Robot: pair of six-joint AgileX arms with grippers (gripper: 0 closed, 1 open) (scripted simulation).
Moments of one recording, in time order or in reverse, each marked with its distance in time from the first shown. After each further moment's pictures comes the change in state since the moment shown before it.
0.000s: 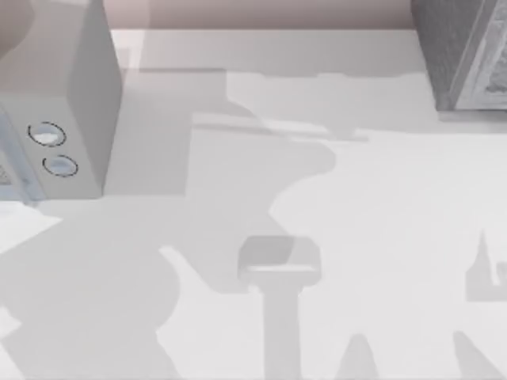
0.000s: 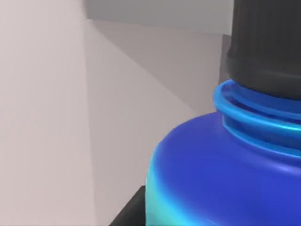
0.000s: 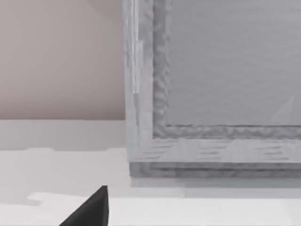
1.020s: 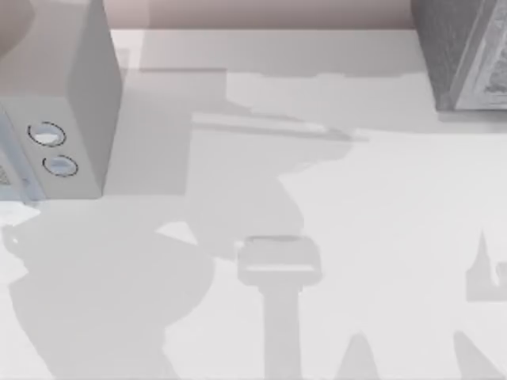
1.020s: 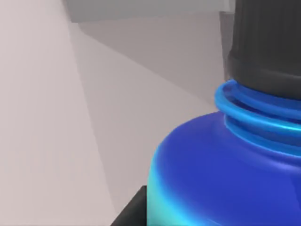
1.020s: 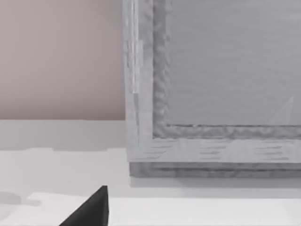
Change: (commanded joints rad) left arm -0.071 -0.029 -0.206 0.460 -0.087 -0.248; right arm 0.000 0.000 0.000 0.000 0.000 0.000
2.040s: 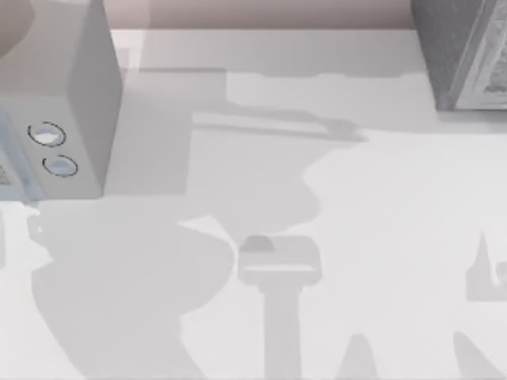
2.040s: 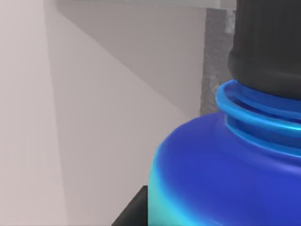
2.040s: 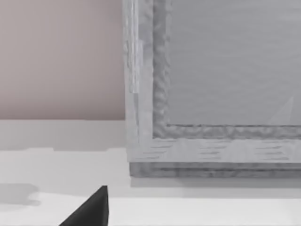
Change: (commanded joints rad) left arm -0.053 -0.053 -0.179 0.277 -0.034 -0.184; right arm 0.000 0.000 0.000 0.000 0.000 0.000
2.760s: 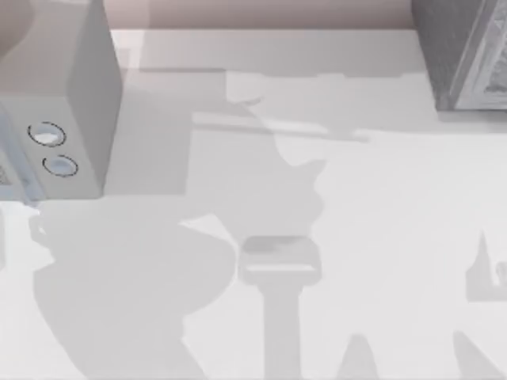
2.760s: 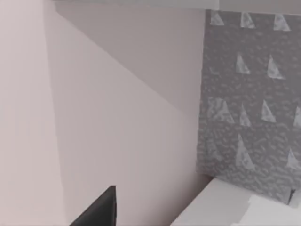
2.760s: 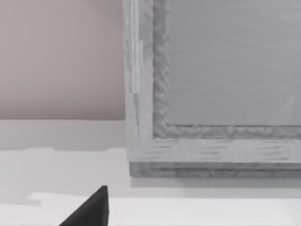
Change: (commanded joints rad) left arm 0.000 0.000 0.000 0.000 0.000 0.000; right arm 0.000 0.000 0.000 0.000 0.000 0.000
